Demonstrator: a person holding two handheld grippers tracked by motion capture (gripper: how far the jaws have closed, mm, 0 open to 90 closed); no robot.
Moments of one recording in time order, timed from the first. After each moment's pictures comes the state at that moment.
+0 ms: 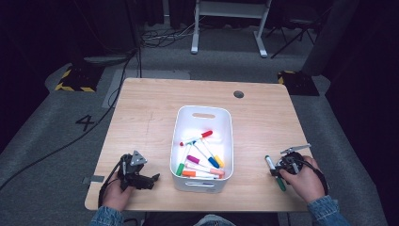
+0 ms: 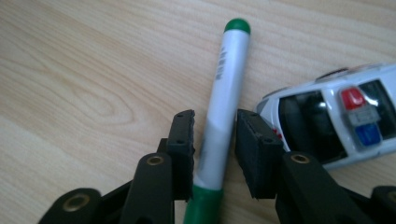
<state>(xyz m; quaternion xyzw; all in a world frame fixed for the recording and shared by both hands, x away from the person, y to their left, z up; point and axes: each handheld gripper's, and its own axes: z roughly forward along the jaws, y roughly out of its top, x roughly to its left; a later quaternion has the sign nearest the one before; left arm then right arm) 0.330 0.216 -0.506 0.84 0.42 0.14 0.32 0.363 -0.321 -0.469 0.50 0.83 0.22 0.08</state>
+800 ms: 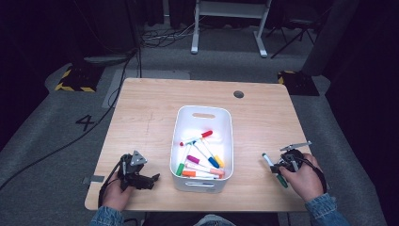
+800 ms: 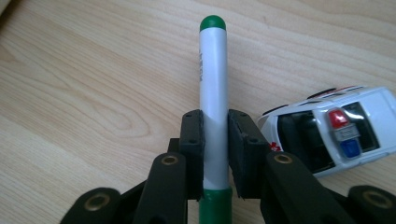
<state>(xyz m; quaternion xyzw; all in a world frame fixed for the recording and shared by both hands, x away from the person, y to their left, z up) 0.330 0.216 -0.506 0.84 0.42 0.14 0.32 0.363 -0.314 -0.452 0.51 0.83 0.23 0.09</state>
